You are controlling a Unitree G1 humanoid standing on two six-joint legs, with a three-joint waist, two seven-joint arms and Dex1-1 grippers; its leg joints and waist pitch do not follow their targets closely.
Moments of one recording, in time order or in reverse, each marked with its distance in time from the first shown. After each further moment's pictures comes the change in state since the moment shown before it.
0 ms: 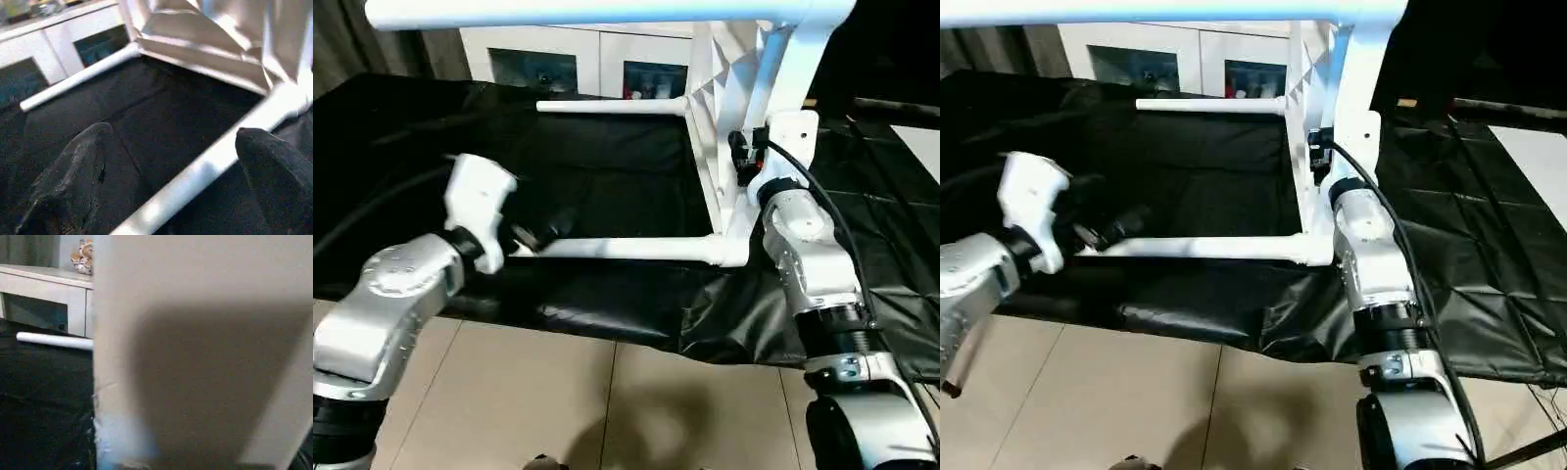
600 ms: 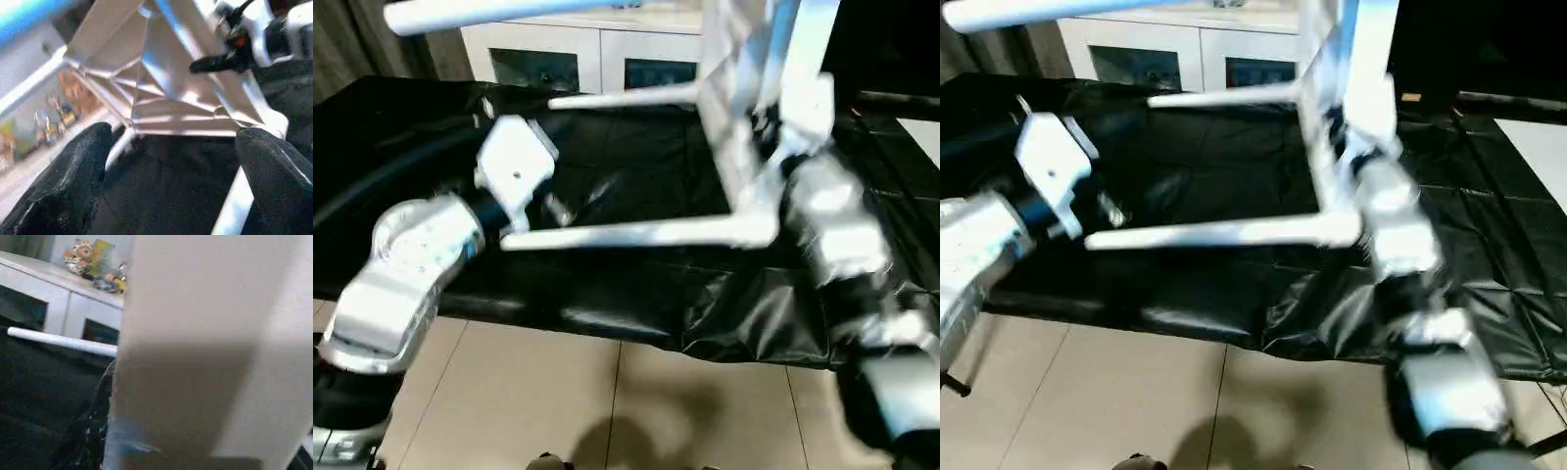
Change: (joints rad) left arm -0.159 -0.053 0.010 -0.047 0.041 -0.285 -0.088; right arm -0.175 -0.170 0.057 0.168 -0.069 -0.064 0.043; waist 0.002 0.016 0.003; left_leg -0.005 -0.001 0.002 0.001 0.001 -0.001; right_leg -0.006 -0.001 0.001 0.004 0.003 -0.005
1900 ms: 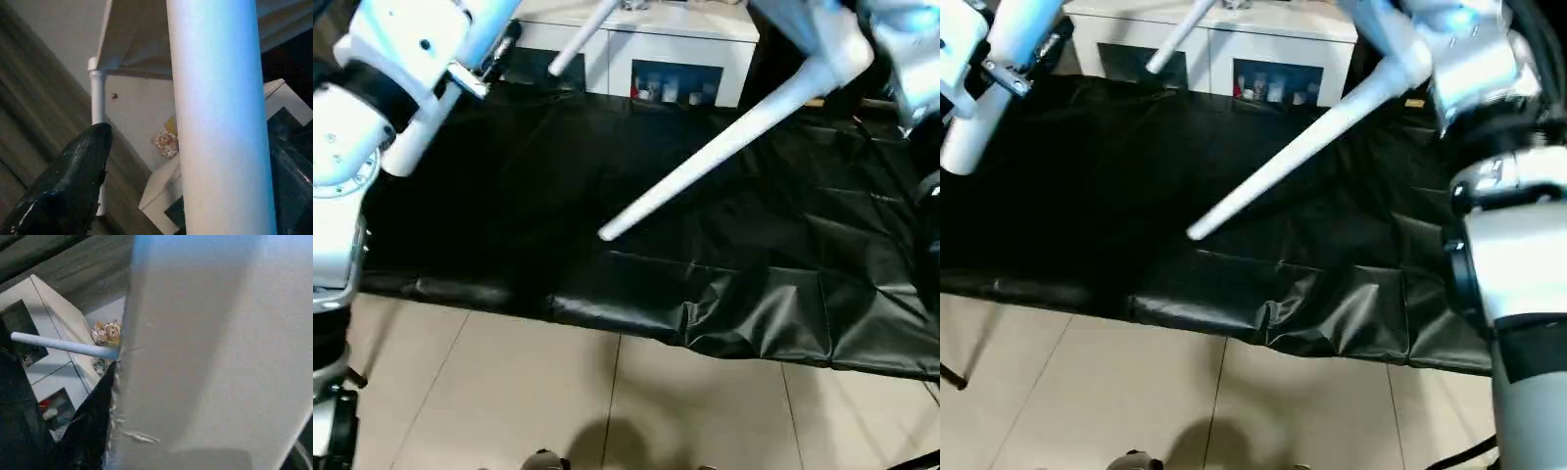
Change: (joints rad) left arm -0.190 0.112 0.151 0.071 0.300 0.067 0.185; right arm -0.582 -0.198 0.225 0.416 -0.217 -0.368 0.370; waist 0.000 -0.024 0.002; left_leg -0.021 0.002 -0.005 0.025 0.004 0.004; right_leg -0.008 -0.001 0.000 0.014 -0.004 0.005
